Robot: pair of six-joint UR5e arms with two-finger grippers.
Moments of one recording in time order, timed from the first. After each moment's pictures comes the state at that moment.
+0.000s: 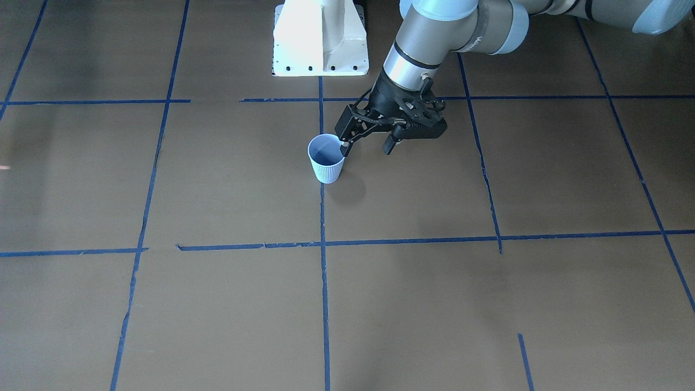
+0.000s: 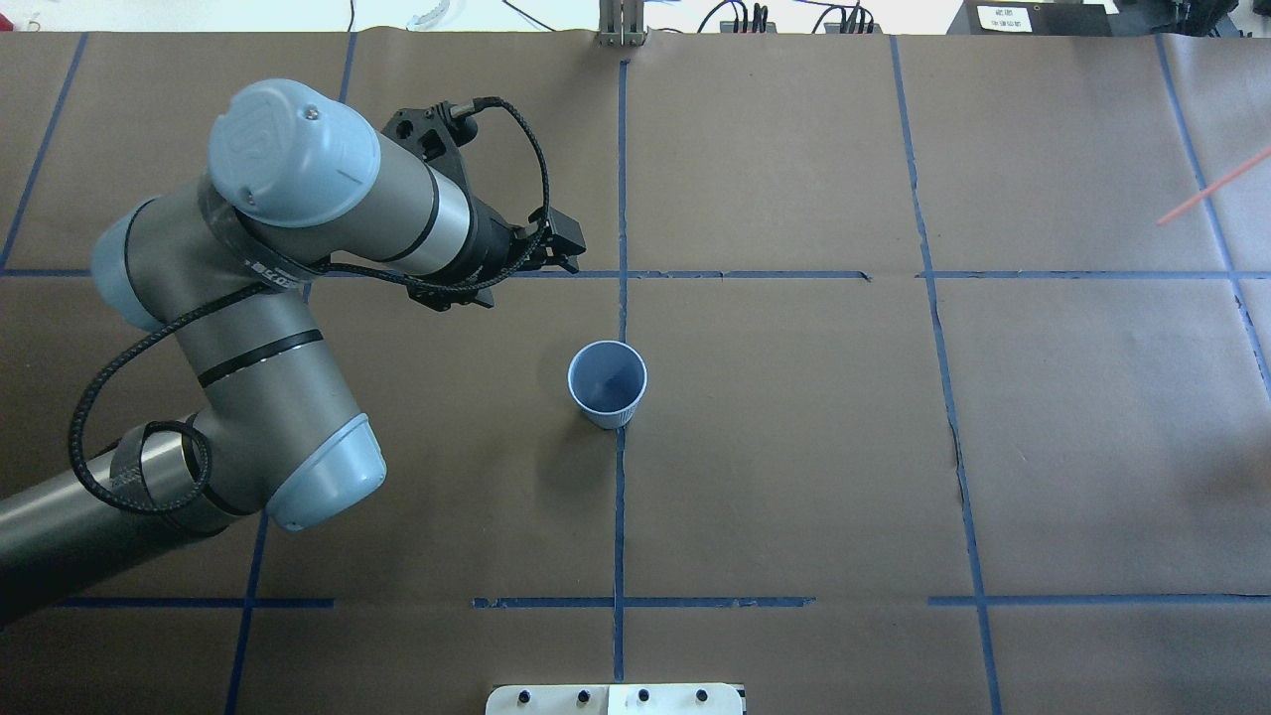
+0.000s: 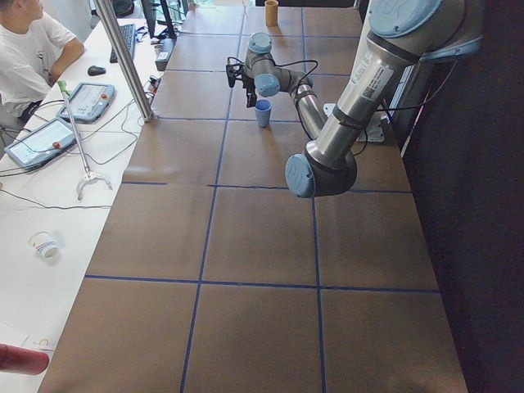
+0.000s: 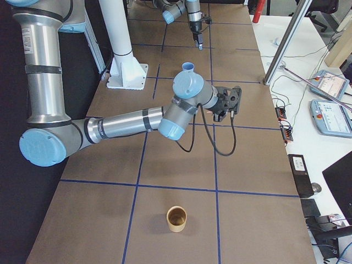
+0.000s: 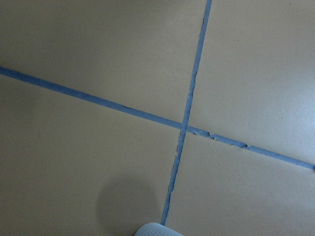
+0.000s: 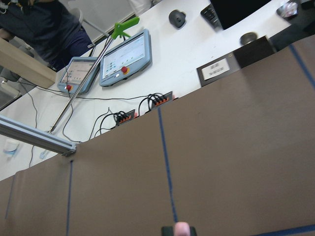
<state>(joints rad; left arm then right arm) -0.67 -2.21 -1.81 -1.81 -1.92 -1.52 1.51 -1.50 1.81 -0.71 2.49 1.22</state>
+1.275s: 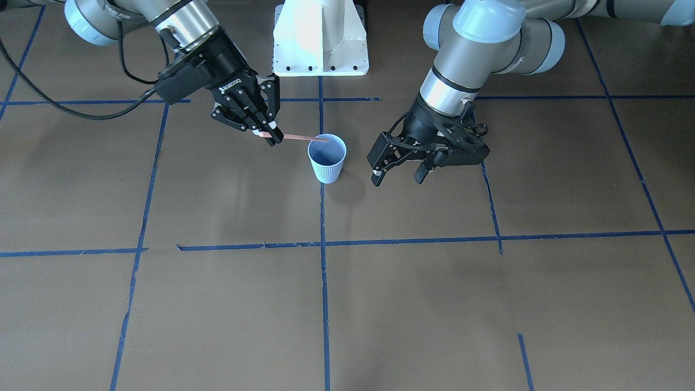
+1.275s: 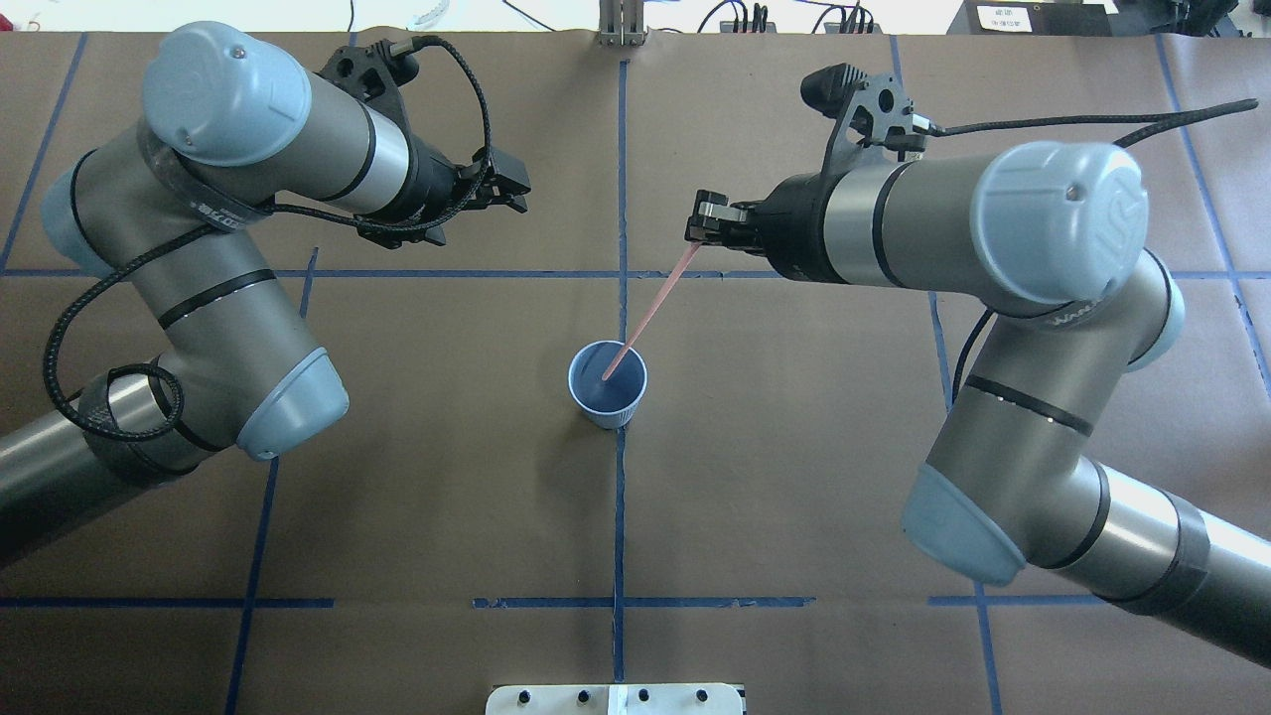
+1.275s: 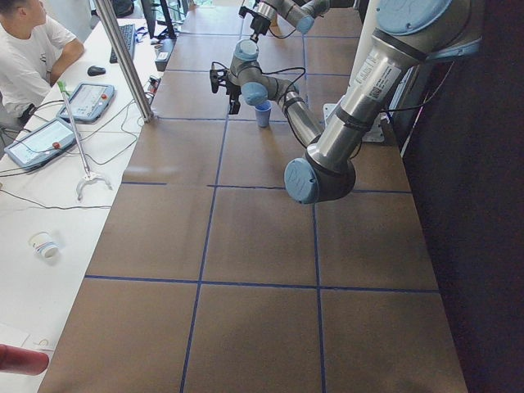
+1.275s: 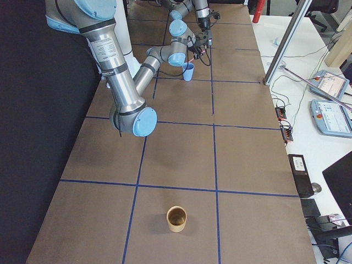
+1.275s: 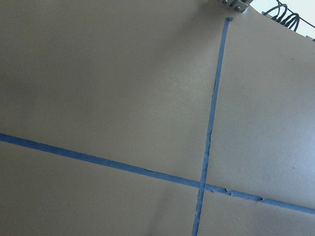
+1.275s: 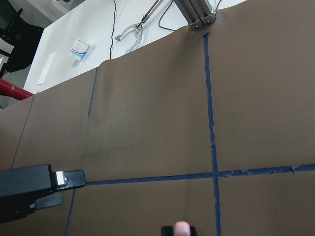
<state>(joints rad) -0.75 -2.18 -1.74 -1.89 -1.92 -1.45 0.60 -1.09 1.97 -1.09 1.67 1.37</state>
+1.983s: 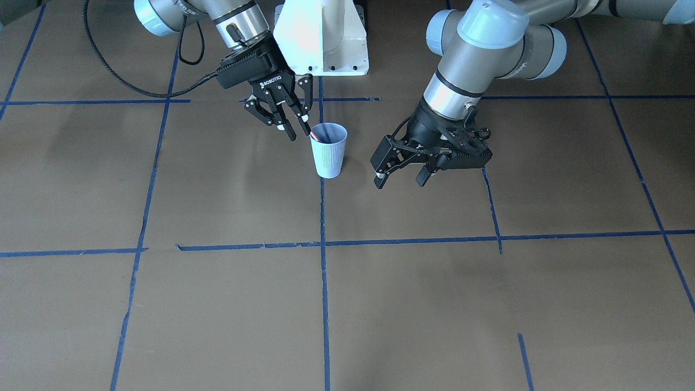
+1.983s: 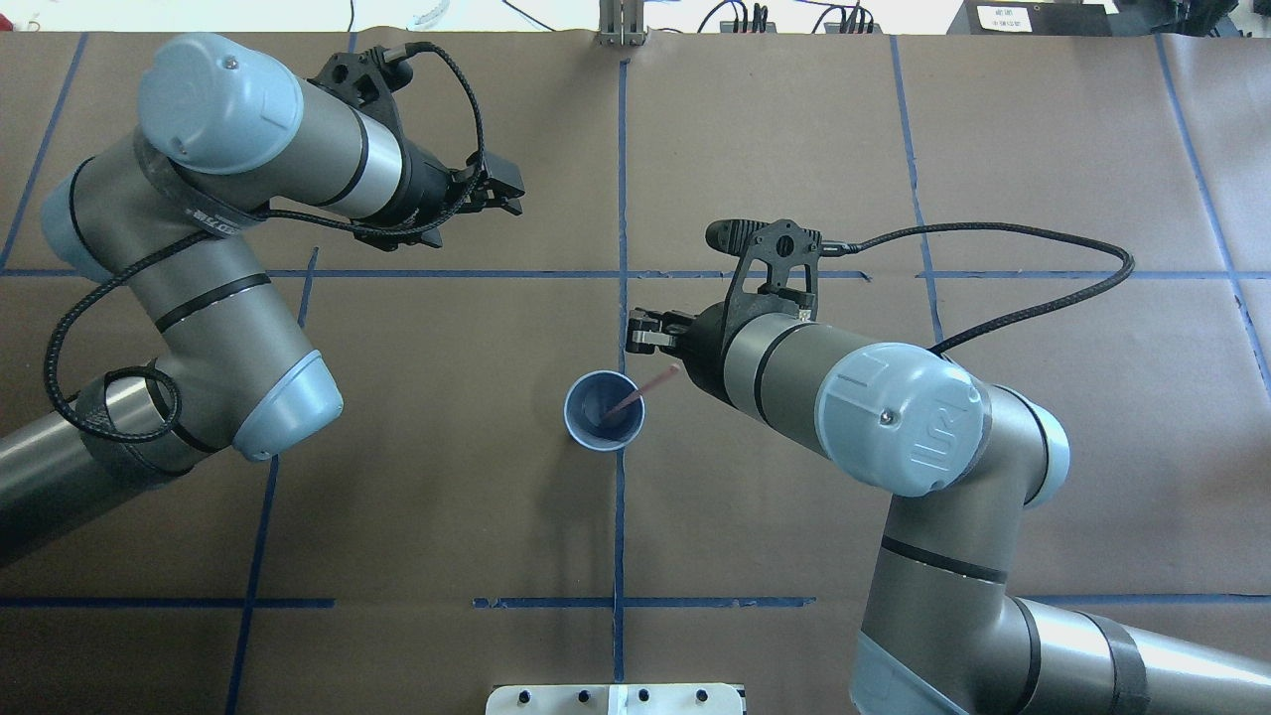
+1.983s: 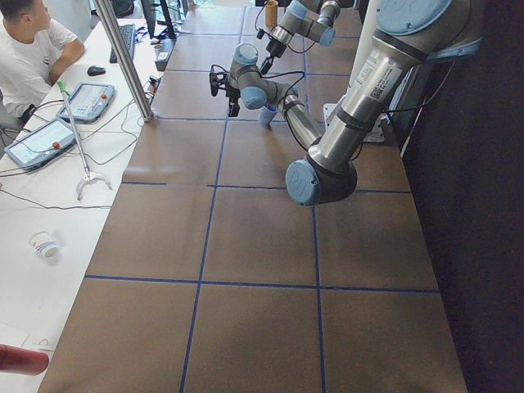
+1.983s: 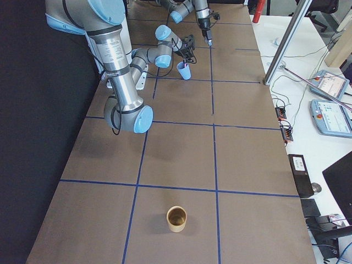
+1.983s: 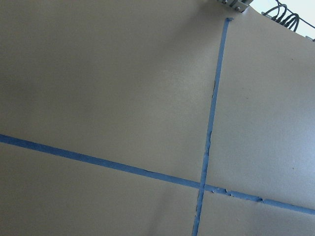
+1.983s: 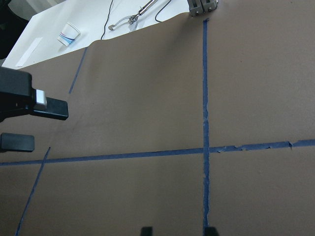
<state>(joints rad) -0.75 -2.16 -1.74 -1.92 -1.92 -1.45 0.39 -1.08 1.96 -1.15 1.37 1.33</state>
